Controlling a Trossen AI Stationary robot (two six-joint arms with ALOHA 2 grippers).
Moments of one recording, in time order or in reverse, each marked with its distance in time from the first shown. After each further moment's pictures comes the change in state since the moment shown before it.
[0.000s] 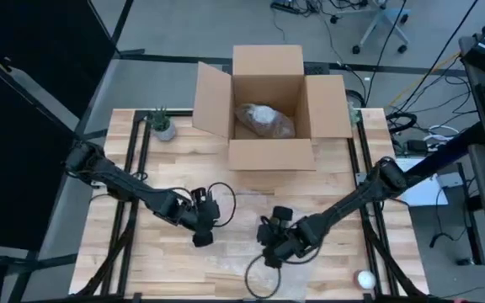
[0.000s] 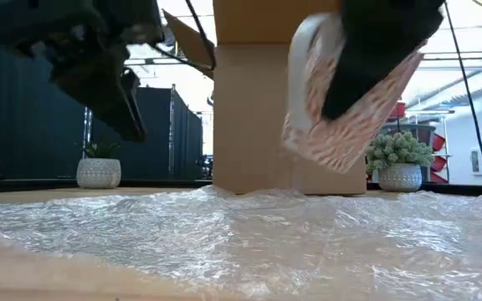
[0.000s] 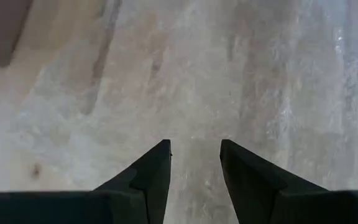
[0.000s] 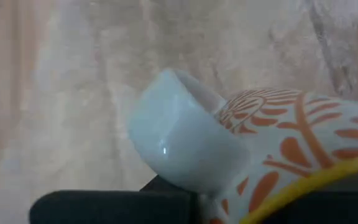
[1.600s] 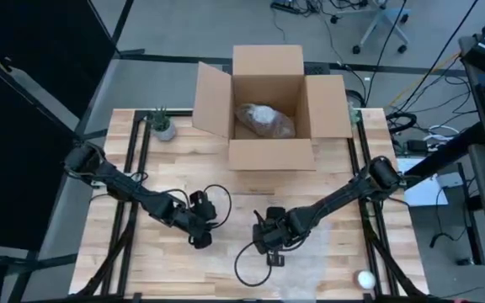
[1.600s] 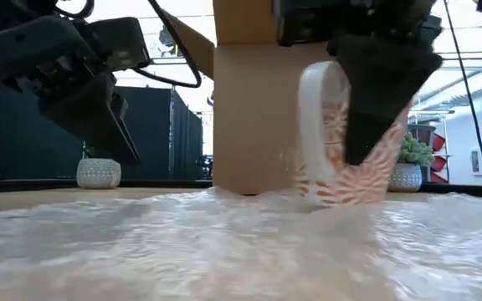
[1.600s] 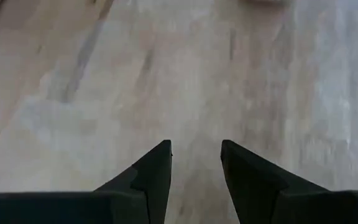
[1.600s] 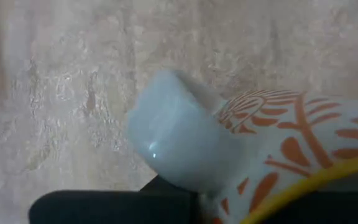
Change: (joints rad) left arm -0.029 0.007 -0.140 0.229 -0.059 -0.066; right arm -0.072 0.004 -0.001 -0.017 -0.324 -0.138
